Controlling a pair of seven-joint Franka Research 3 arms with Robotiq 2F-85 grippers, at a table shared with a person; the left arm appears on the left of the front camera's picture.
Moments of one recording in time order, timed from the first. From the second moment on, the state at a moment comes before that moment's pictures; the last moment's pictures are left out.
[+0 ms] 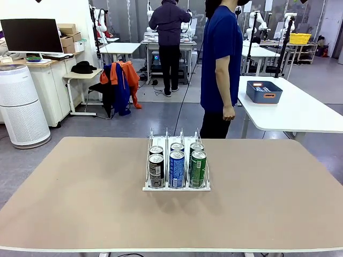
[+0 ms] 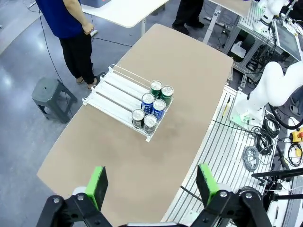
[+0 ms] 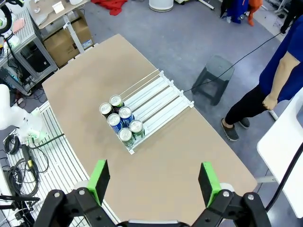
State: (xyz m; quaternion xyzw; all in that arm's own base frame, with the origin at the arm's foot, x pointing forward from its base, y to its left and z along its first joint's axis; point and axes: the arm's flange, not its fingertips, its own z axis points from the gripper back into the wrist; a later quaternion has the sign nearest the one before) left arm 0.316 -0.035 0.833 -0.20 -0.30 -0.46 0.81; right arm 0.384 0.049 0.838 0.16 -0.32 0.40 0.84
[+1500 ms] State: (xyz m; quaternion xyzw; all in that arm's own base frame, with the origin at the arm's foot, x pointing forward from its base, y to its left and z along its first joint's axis) left arm 0.319 -0.035 0.831 -0.20 -0.30 -0.45 0.81; right arm 0.390 0.052 0.834 0.16 -0.32 0.40 0.84
